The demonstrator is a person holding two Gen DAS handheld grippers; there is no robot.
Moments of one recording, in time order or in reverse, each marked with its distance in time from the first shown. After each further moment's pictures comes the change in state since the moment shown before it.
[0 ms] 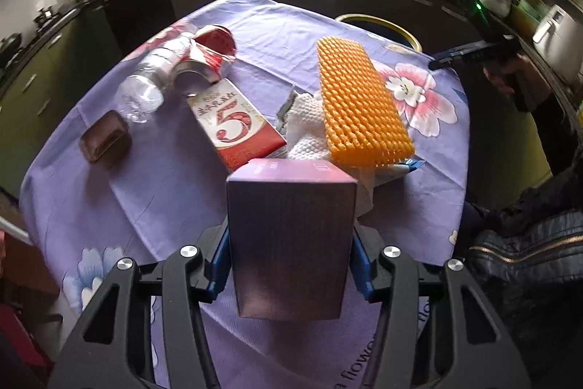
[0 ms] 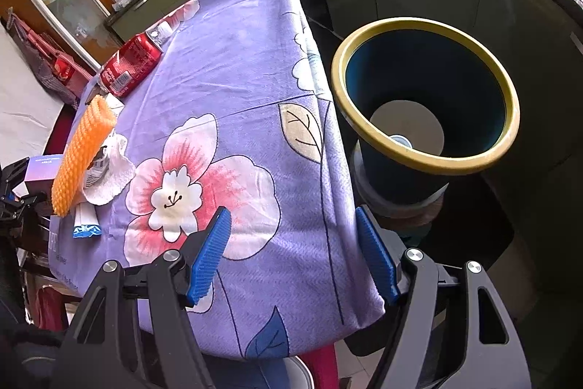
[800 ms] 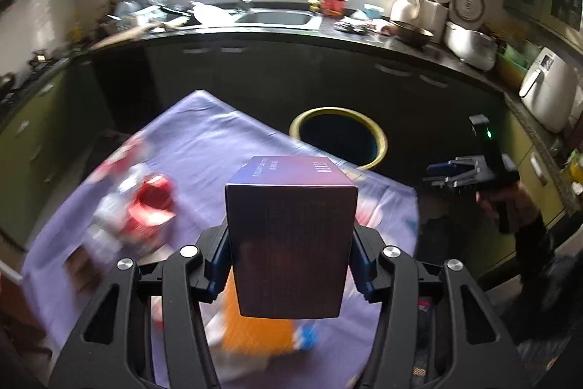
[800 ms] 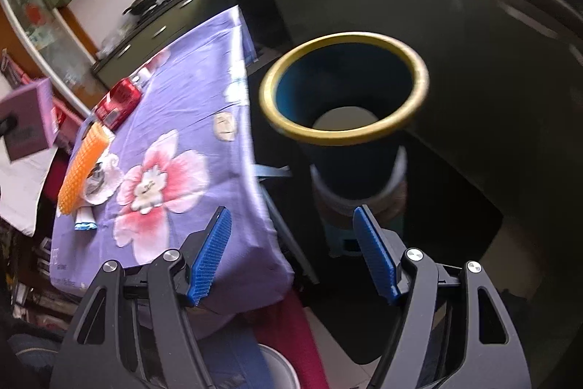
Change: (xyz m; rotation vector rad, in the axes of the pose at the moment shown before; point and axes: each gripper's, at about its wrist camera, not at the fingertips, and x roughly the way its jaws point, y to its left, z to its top) left arm -0.016 -0.091 0.168 0.017 -0.181 -0.066; right arm -0.071 -0.069 -0.058 0.125 -0.172 -0.056
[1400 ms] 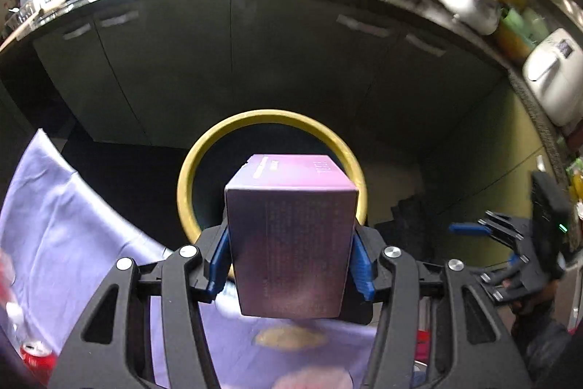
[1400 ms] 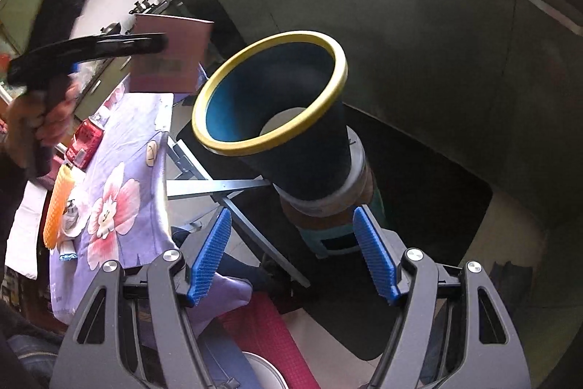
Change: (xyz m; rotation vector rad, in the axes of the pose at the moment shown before) left arm 0.283 -0.092 0.142 0.090 0.256 -0.177; right arm 0.001 -0.078 -0.002 0.163 -0.009 -0.033
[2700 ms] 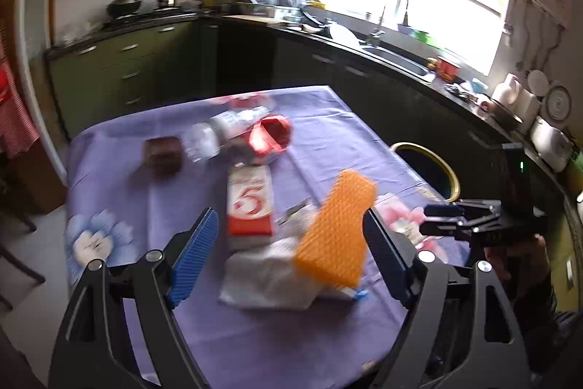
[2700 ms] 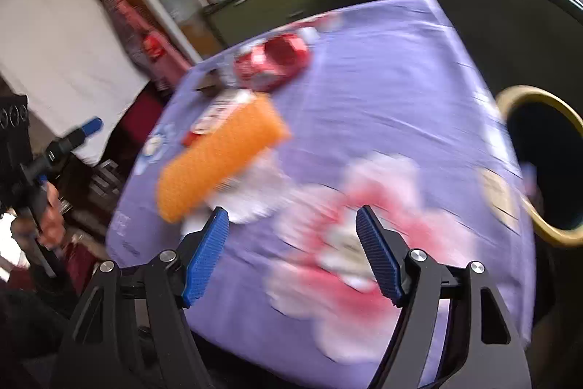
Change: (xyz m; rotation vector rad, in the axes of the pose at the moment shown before) left arm -0.299 0.042 -0.379 -0.565 -0.445 0.466; right arm 0.068 0.299 -0.011 -0.502 0.163 0.415
